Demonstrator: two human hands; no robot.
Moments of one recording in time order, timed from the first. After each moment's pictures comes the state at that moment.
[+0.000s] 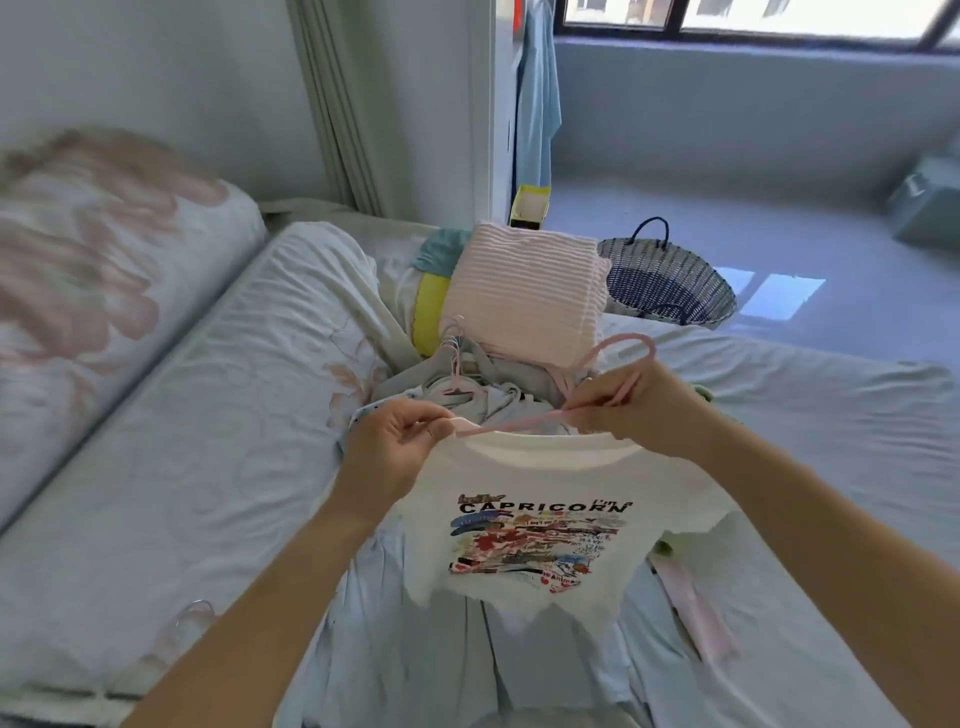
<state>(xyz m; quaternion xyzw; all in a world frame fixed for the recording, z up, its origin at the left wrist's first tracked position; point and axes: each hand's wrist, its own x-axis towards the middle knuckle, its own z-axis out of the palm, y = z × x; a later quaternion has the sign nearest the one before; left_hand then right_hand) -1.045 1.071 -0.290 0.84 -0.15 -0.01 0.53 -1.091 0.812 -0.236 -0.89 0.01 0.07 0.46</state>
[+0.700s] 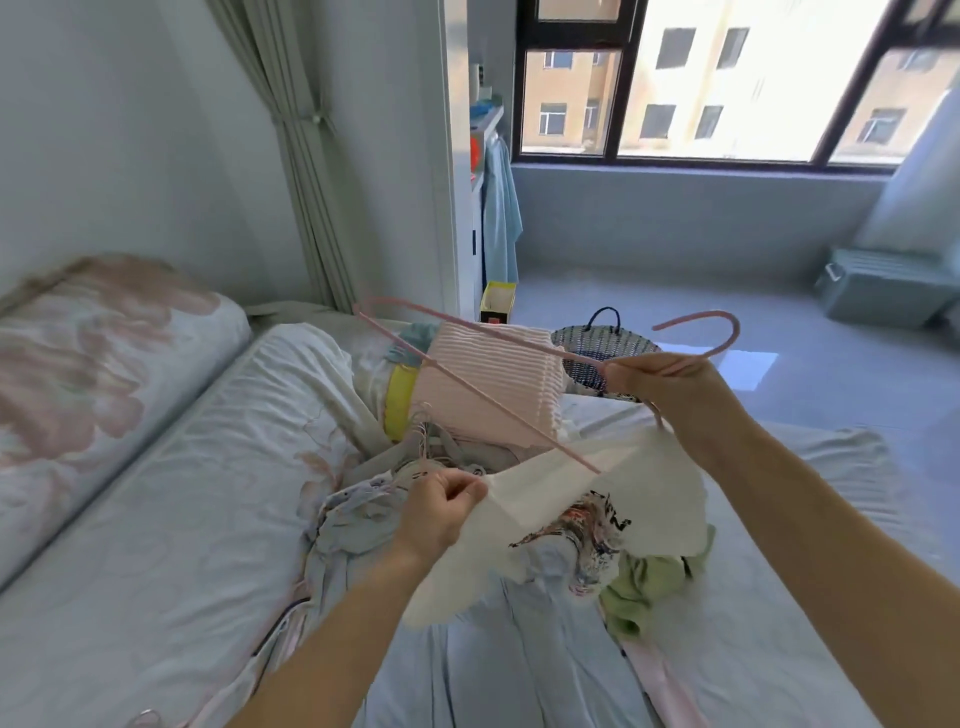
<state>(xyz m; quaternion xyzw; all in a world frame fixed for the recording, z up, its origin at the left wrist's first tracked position) -1.052 0.978 -0.289 0.80 -0.10 -0.11 0.58 -1.108 0.737 -0.155 -0.72 0.12 -0.14 0.67</state>
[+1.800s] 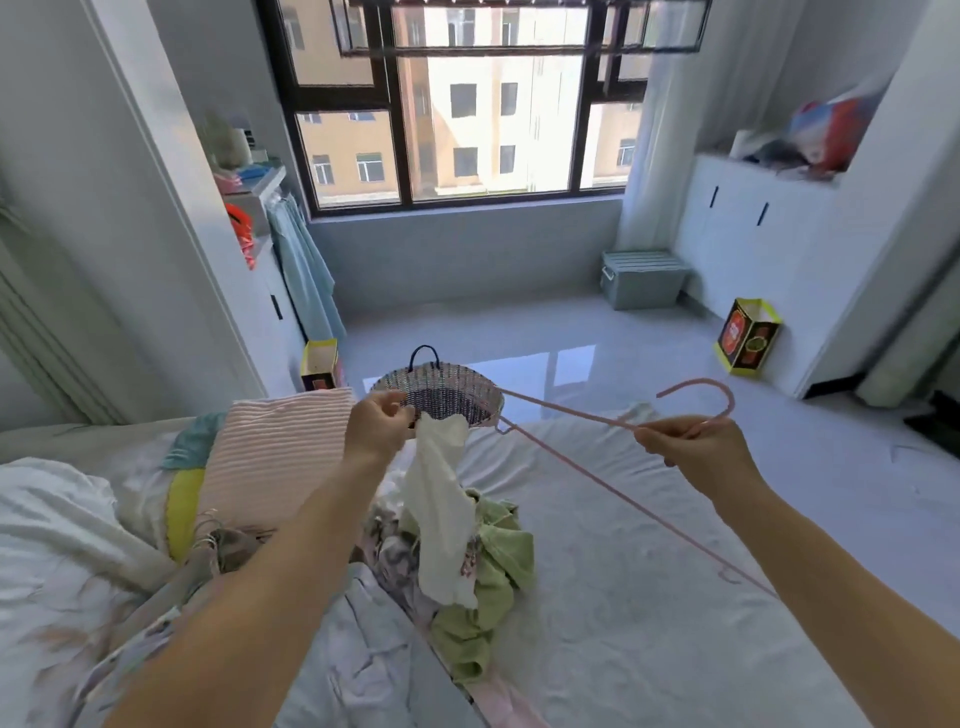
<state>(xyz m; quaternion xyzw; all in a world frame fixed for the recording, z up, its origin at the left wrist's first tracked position) -1.024 0.699 -0.206 0.82 -0.17 -0.09 0.54 -1.294 0.498 -0.175 -0.71 0.38 -0.30 0.51</state>
